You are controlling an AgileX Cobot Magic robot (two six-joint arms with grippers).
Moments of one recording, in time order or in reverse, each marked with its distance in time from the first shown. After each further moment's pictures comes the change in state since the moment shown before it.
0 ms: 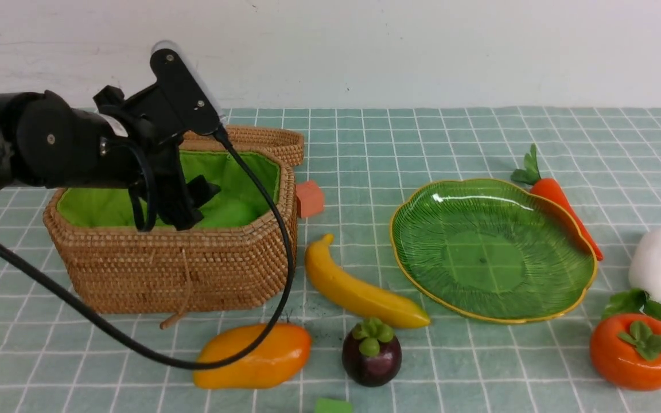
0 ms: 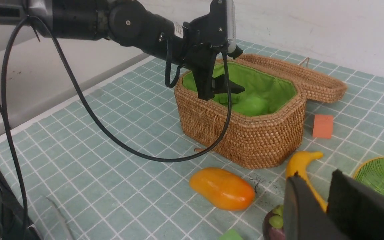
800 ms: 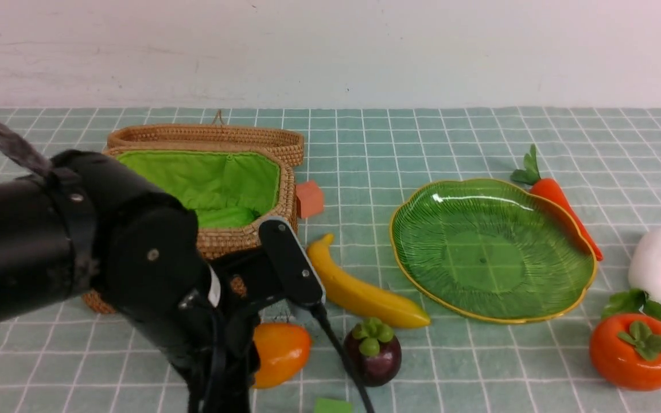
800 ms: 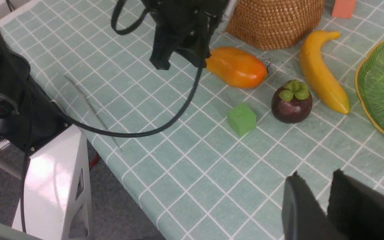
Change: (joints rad) right arm 0.000 -0.045 -0.138 -0.025 0.499 0.036; left arm -0.413 -0.060 0.108 0.244 0.545 -0.545
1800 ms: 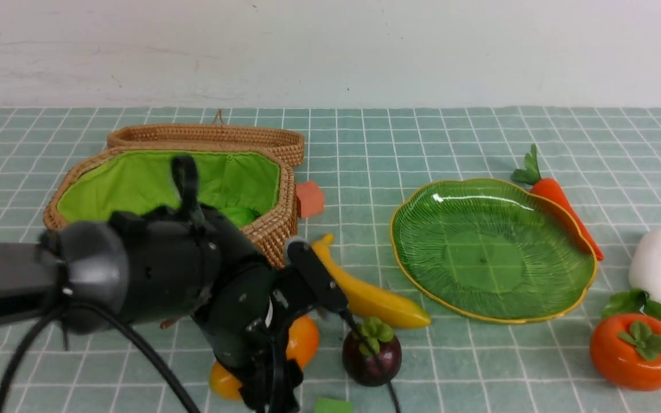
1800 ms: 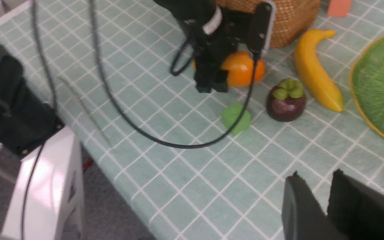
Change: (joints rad) right arm 0.000 0.000 0.000 -0.055 -0.007 0.044; left arm -0.034 0.189 -0.043 0.138 -0.124 -0.236
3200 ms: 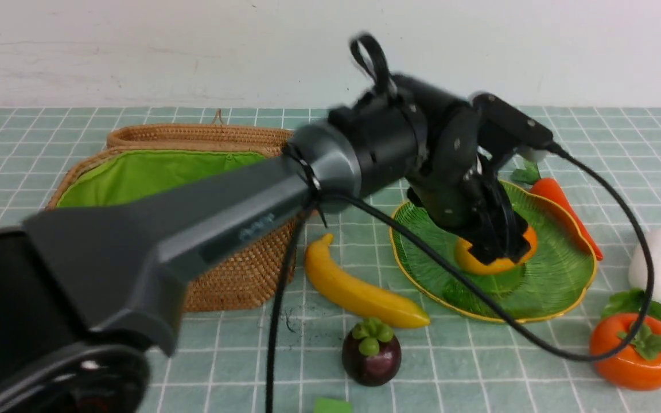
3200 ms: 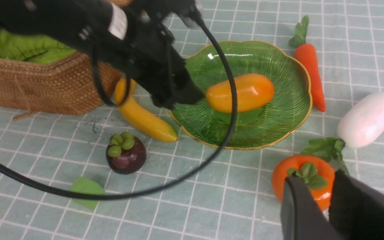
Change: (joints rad) right arm 0.000 0.000 0.000 -0.496 0.003 0.465; left arm -0.109 0.428 -0.990 -0.192 0.297 -0.107
